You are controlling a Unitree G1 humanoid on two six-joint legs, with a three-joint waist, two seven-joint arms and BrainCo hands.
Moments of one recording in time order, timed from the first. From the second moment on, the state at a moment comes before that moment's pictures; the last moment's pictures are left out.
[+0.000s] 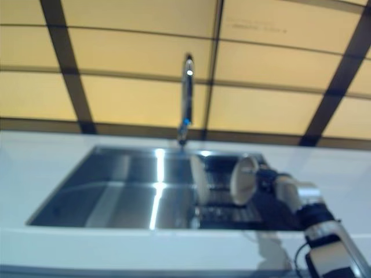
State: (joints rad) left arm -0.04 0.29 -0.32 1.19 -0.19 -0.01 -0.02; right arm -0.83 -0.71 0.25 0.64 0.78 0.64 -0.08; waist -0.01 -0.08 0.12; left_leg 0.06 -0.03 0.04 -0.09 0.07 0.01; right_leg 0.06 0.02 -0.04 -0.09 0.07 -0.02
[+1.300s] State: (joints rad) left arm -0.07 0.29 -0.32 1.17 -0.23 0.00 -0.02; right arm -0.84 -0.70 0.25 0.71 0.70 0.64 -0.10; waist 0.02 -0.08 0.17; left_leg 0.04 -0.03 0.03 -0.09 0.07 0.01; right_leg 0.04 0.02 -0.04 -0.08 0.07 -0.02
